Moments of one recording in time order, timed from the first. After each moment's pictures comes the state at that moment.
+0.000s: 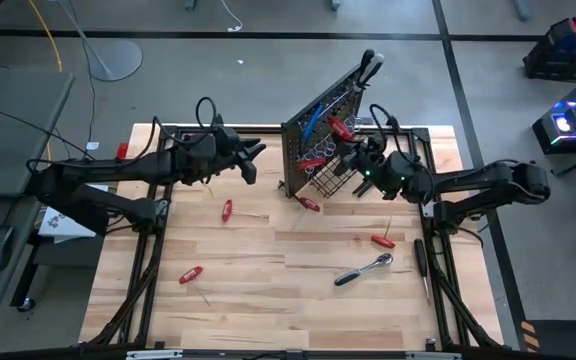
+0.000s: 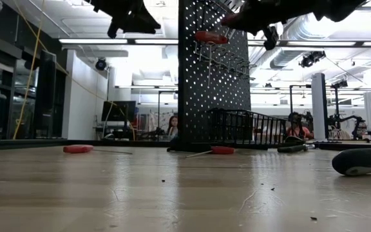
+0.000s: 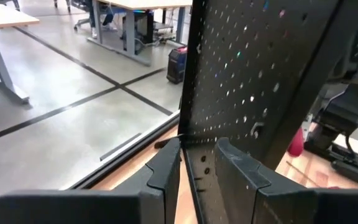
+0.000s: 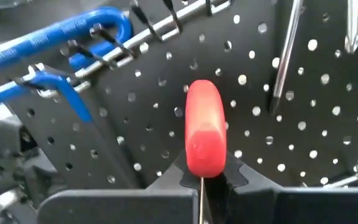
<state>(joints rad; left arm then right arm) 0.18 1.14 0.93 -0.05 -0.43 -0.23 -0.10 1.20 0.69 0.67 0.66 0.39</state>
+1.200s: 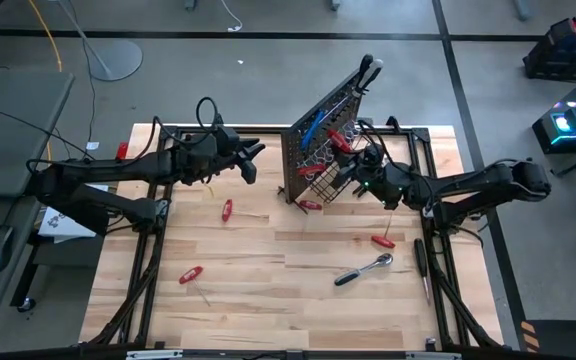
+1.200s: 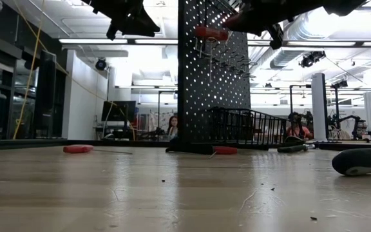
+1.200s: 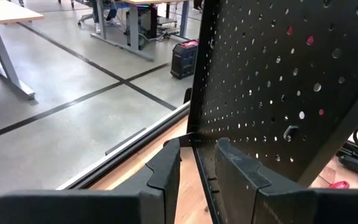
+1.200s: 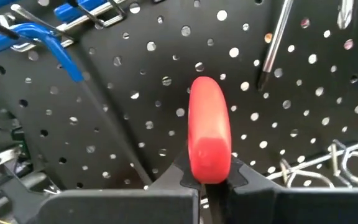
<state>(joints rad) 0.18 1.14 0.93 -0.06 -0.43 -0.23 0.00 1.20 0.69 0.57 0.78 0.36</state>
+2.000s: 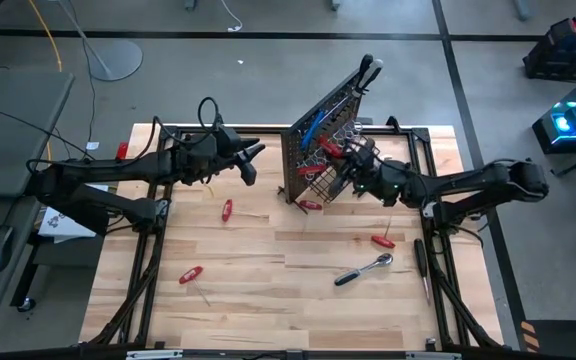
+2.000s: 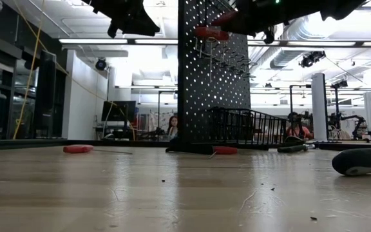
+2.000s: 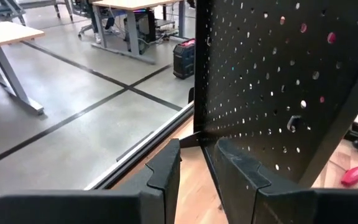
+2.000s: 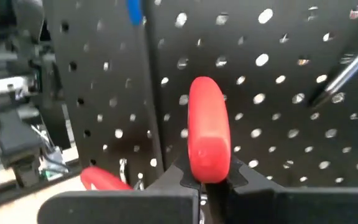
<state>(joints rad) 0.18 1.14 0.93 -0.06 -0.43 -0.12 -0.03 1.22 0.69 0.57 0.61 0.02</state>
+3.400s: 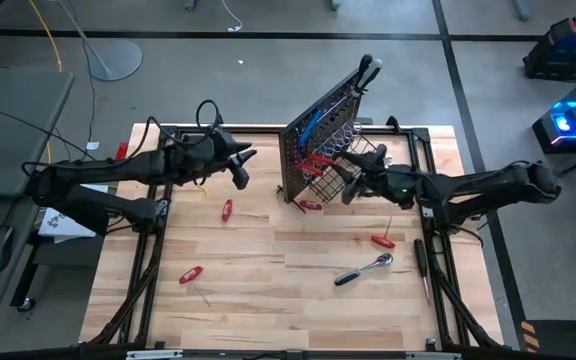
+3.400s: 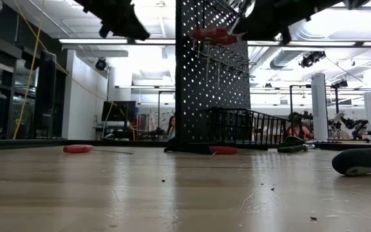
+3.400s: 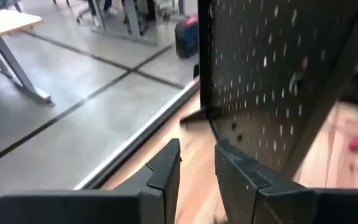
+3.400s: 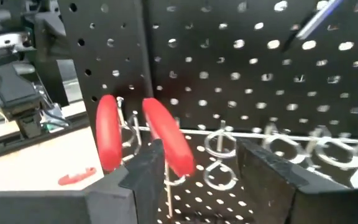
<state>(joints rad) 0.18 1.09 0.93 -0.22 -0.43 -0.10 0.02 1.07 0.69 0.19 0.65 0.13</state>
